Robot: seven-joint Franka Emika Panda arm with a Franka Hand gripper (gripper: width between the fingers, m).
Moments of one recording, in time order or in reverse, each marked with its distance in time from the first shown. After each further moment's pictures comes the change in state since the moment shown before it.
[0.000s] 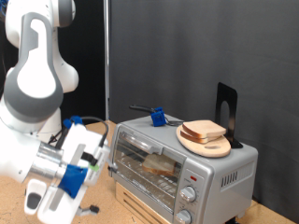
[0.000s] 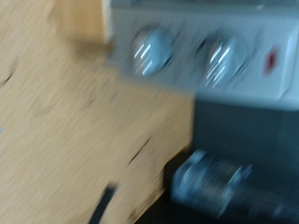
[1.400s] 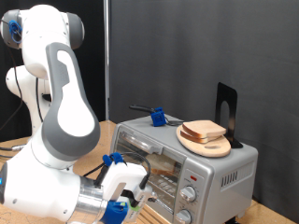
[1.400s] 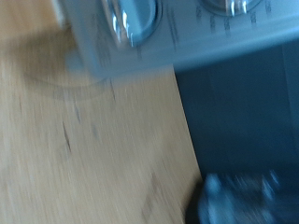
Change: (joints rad) arm 0.046 0.229 0.051 0.249 -0.067 -0.161 0.460
